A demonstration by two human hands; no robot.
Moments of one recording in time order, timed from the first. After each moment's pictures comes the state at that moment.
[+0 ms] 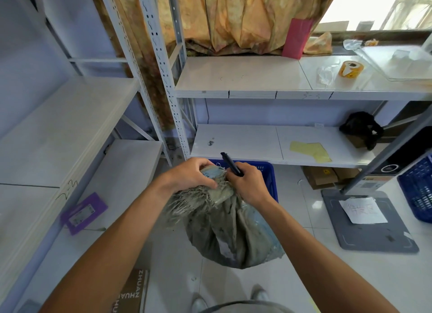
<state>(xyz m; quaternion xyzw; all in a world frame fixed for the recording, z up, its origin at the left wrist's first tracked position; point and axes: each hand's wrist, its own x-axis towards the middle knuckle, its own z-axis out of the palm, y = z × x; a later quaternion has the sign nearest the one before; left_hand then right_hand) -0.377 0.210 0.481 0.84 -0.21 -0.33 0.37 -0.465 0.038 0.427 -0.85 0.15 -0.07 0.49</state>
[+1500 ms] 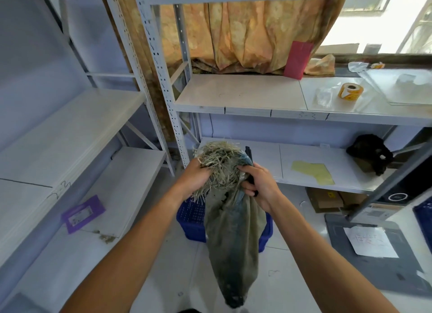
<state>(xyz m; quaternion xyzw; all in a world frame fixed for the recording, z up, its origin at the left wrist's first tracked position) -0.408 0.105 0.486 0.81 -0.09 -0.20 0.54 -0.469 -0.075 0.455 -0.54 0.17 0.02 0.82</state>
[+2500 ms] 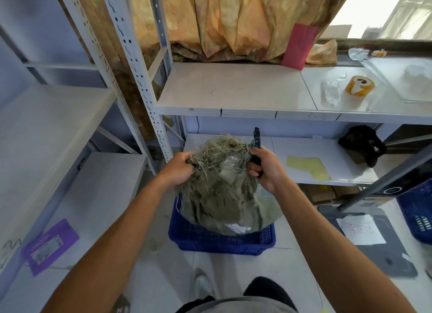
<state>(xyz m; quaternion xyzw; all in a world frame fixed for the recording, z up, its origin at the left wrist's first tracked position) -0.179 0.138 0.434 0.87 -0.13 -0.27 0.39 -0.280 -0.099 0.437 -0.49 0.24 -0.03 0.84</state>
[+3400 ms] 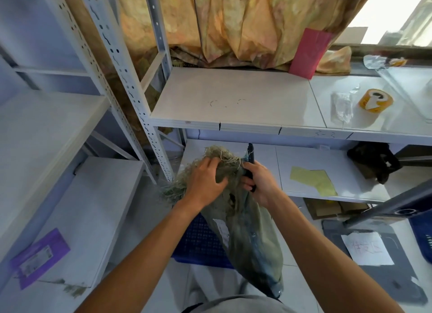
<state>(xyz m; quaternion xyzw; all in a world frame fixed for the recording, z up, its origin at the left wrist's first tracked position) -0.160 0.031 0.404 0.93 -0.25 0.00 0.28 -0.207 -0.133 0.412 -0.49 0.27 0.02 0.83</state>
